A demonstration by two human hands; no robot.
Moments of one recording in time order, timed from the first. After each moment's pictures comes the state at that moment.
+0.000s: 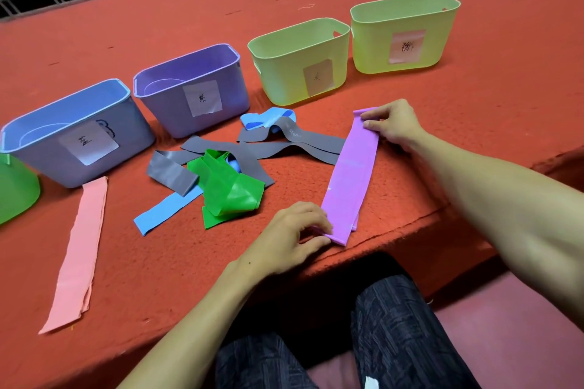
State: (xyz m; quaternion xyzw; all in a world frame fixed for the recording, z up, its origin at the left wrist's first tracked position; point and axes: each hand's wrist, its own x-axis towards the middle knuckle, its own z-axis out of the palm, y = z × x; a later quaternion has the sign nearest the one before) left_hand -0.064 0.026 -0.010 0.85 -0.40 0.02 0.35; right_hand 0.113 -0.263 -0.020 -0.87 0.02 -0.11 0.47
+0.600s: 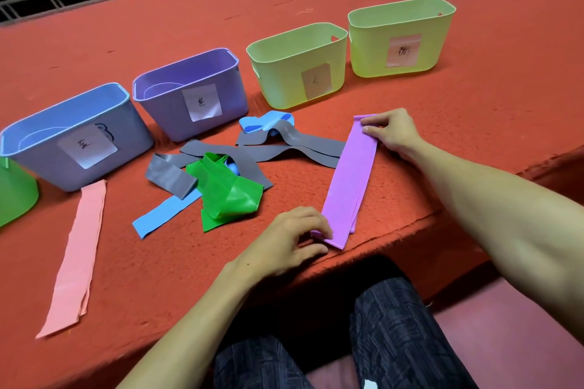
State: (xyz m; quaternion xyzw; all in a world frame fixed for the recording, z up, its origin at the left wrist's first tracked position) left_hand -0.059 0.029 -0.012 0.84 -0.43 0.00 0.34; right_hand 0.097 -0.258 -0.018 -0.87 0.03 -0.12 0.48
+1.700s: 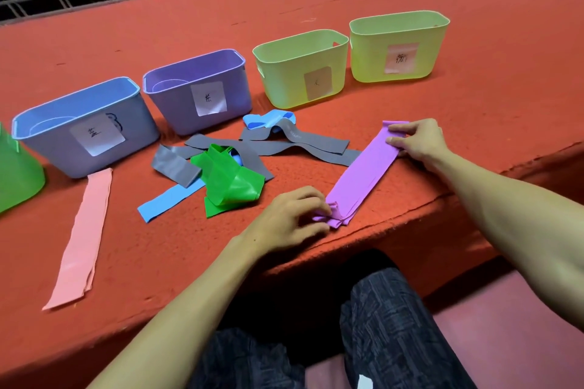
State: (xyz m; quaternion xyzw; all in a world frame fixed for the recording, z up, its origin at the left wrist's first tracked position) left_hand -0.057 0.025 -0.006 0.83 -0.46 0.07 0.30; right_hand 0.045 -0.286 -0.012 -0.83 0.10 -0.12 0.54
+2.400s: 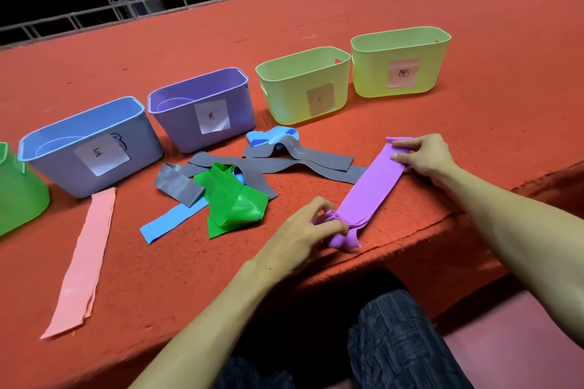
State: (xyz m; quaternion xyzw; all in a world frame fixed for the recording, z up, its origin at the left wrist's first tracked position) left_hand -0.068 0.006 -0.005 0.88 -0.37 0.09 0.27; right_hand 0.044 -0.284 -0.003 -0.83 0.11 -0.10 0.53
